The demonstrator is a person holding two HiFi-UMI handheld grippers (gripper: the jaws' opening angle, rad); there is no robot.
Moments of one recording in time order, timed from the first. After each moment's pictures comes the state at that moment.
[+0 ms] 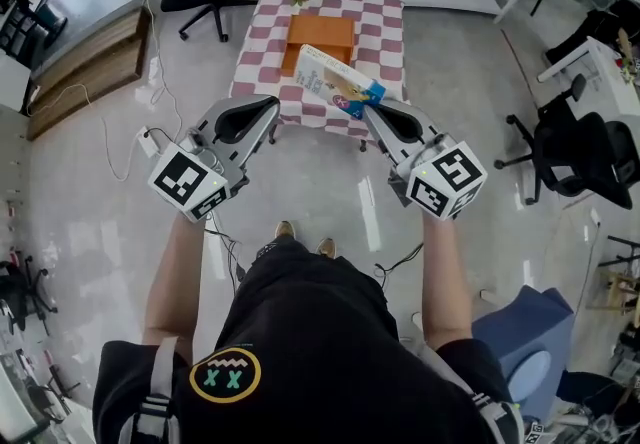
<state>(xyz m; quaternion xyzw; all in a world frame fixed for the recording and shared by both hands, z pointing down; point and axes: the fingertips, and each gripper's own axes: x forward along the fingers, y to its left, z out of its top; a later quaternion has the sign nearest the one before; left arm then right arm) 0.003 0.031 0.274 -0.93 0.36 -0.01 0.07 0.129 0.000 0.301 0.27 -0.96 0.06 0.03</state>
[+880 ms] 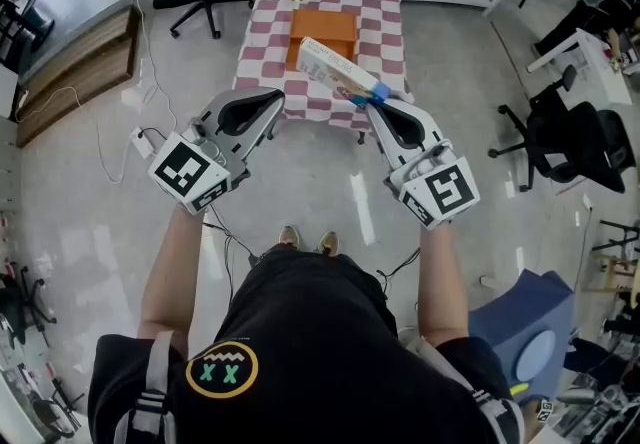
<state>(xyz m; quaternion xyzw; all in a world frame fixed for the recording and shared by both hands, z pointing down) -0.042 0.039 0.271 -0.94 0.33 0.00 0.07 0.079 0.029 0.276 0.33 -0.94 -0.07 0.04</state>
